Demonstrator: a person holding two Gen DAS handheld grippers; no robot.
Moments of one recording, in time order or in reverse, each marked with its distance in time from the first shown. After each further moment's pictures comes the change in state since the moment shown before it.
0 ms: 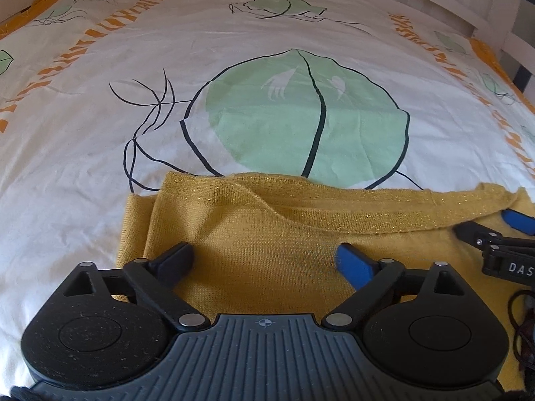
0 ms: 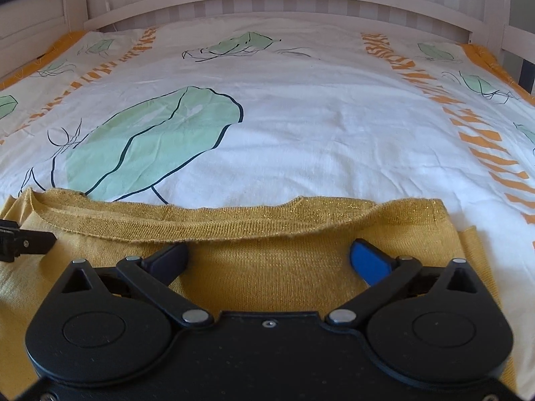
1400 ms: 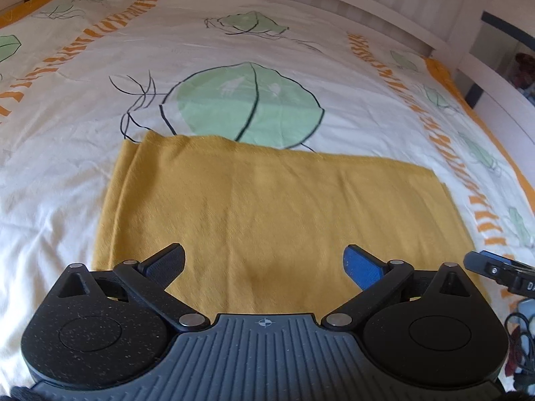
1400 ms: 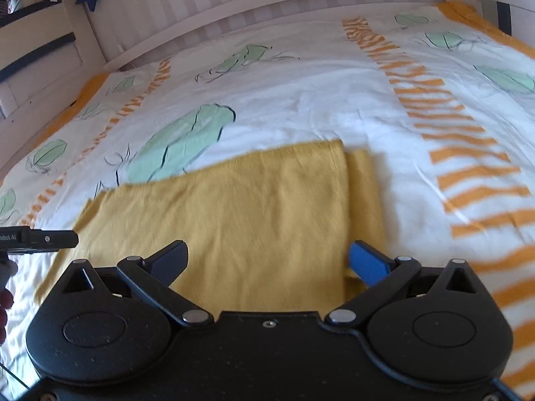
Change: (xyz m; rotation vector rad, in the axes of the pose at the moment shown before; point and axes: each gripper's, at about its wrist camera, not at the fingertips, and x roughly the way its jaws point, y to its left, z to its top) left arm -0.096 -0.031 -0.058 -0.040 -0.044 -0.139; right arm -0.126 -0.098 -0.053 0.192 0.017 0.214
